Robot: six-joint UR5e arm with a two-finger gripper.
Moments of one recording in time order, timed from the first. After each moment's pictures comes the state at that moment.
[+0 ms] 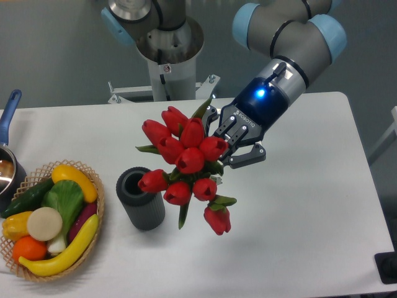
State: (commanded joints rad) arm 2.71 -1.81 -1.61 -1.03 0.25 1.32
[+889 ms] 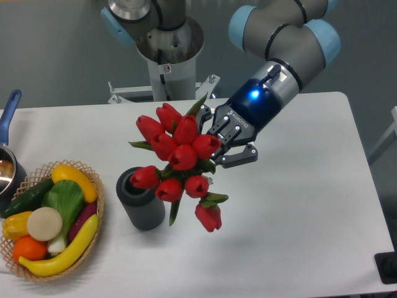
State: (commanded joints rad) arm 2.68 -1.81 -1.64 -1.03 0.21 1.33
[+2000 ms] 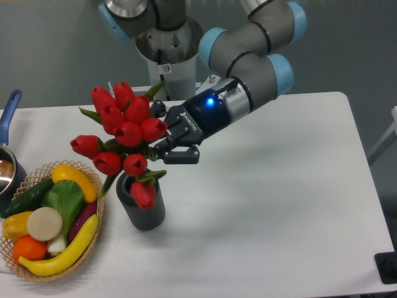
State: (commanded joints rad) arm 2.59 -1.81 -1.83 -0.91 -0.07 1.34
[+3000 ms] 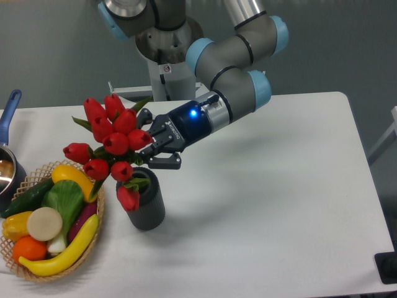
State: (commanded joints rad) arm 2.58 -1.83 -1.95 -0.89 0.03 1.41
